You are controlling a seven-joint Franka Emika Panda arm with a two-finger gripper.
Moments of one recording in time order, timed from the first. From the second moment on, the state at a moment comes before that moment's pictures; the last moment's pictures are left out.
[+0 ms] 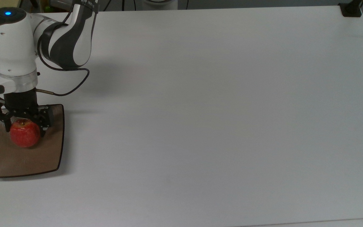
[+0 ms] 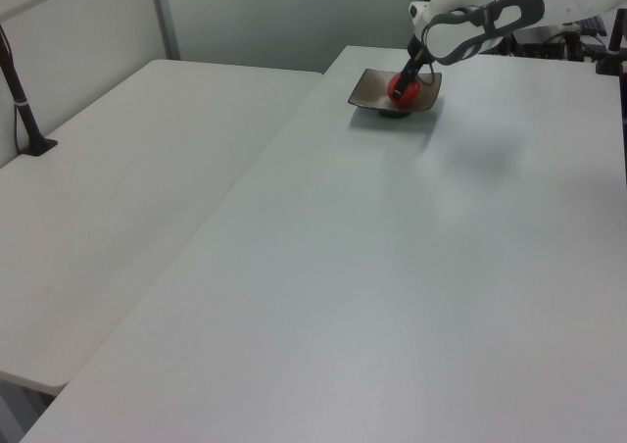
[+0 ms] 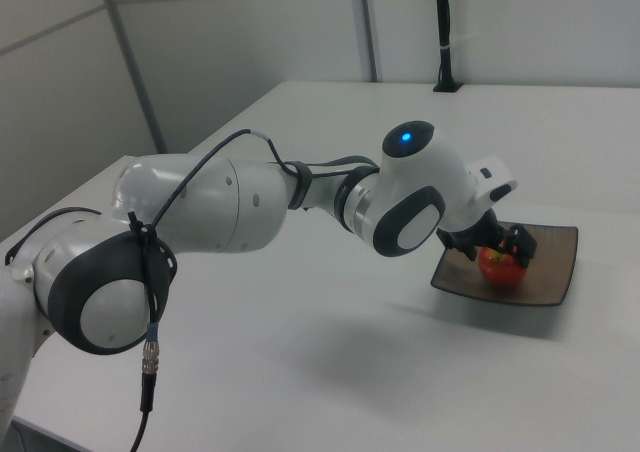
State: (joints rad) arm -0.20 0.74 -0.17 -1.35 0.17 2.61 -0.45
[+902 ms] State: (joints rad) arm -0.20 0.71 -0.17 -1.32 0.17 2.62 -0.45
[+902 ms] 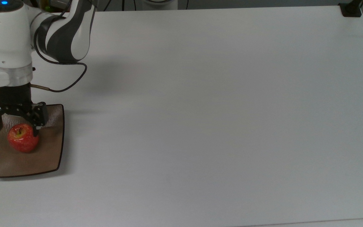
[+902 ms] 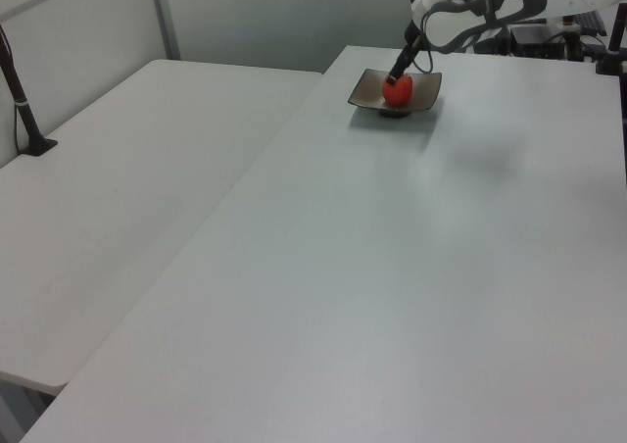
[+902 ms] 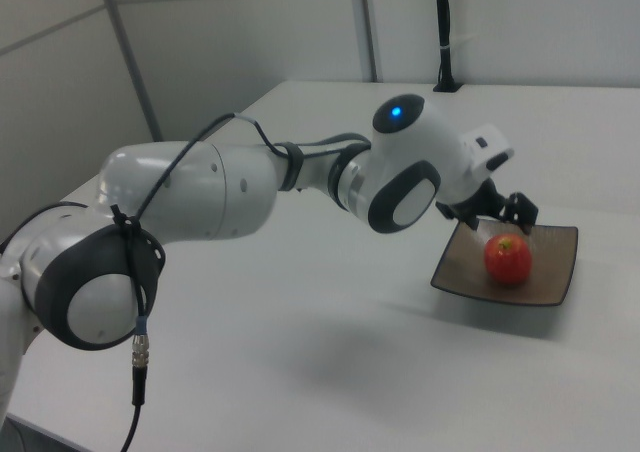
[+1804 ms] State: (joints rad) arm -0.17 0.13 -0.17 -1.36 0.17 1.75 -0.17
